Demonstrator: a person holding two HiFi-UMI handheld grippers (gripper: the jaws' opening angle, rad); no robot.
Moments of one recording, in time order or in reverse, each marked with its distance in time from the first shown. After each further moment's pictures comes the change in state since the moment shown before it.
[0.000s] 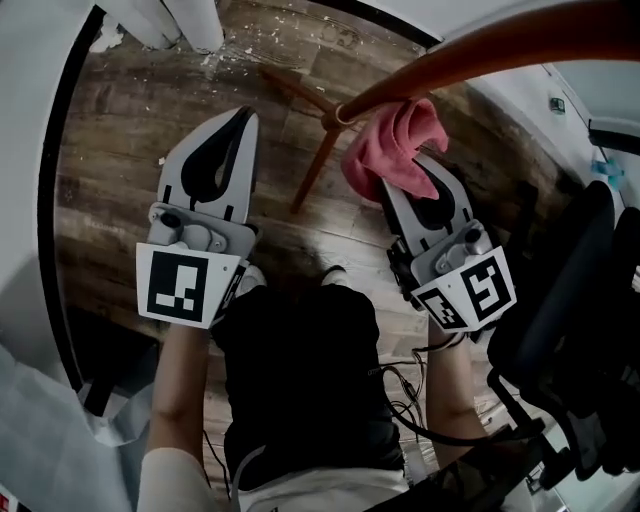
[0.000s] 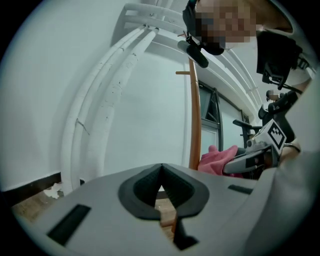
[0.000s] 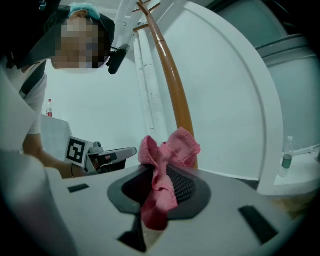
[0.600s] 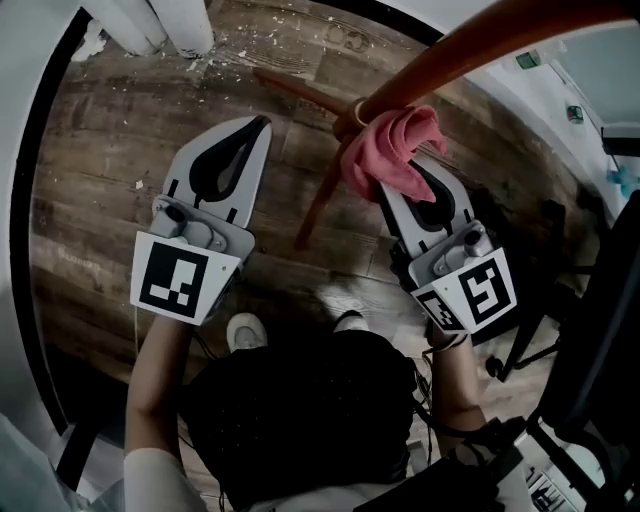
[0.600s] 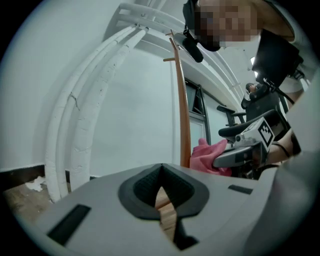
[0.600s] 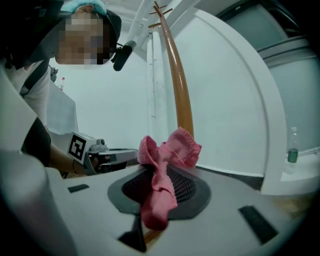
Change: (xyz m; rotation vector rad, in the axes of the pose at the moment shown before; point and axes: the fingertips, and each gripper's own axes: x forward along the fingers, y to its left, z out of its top) left arm 0.021 0.006 -0.128 0.084 -0.035 -0.145; right arm 0.039 -0.031 -0.113 -0.141 -0.071 0.001
